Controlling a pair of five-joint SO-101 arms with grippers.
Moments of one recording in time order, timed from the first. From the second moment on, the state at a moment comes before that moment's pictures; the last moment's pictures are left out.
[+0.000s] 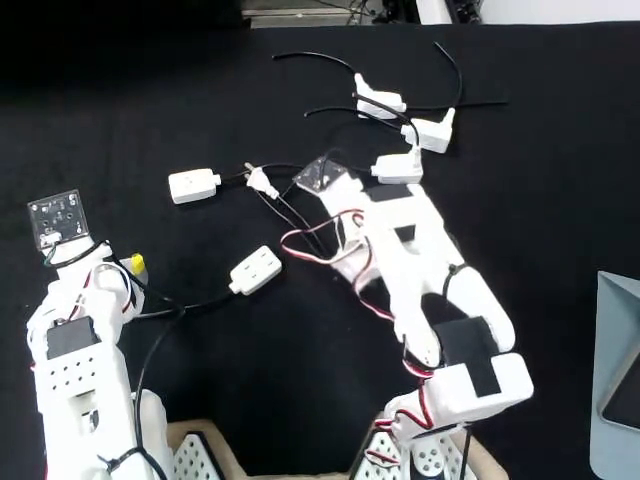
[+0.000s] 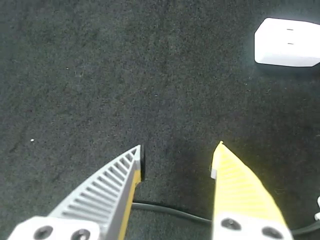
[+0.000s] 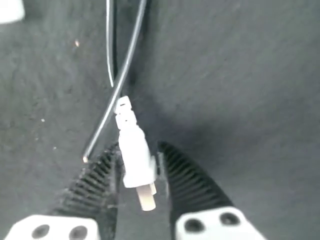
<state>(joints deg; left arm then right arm) -25.9 -60.6 75.2 42.1 -2.6 -12.6 4.1 30.8 63.3 30.6</state>
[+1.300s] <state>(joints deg) -25.9 -60.6 75.2 42.1 -2.6 -15.7 3.9 33.5 65.4 28.9</state>
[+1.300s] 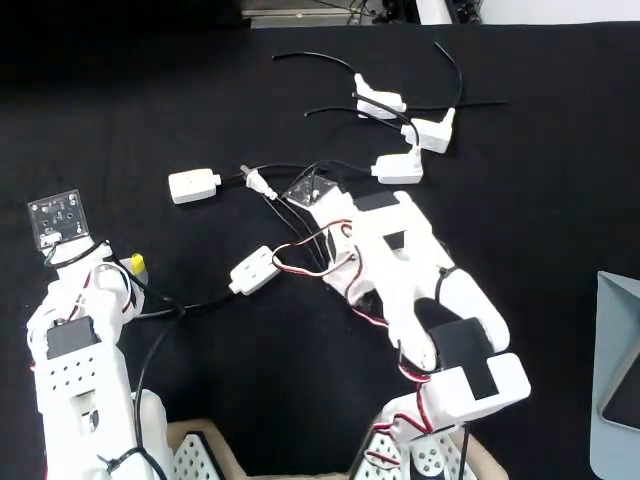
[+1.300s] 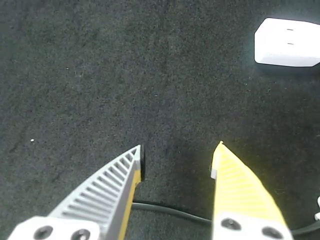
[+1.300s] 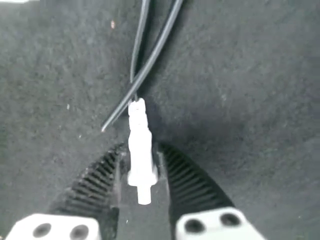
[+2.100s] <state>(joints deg) -25.9 -60.6 75.2 42.1 -2.6 -16.4 3.9 33.5 63.5 27.9</state>
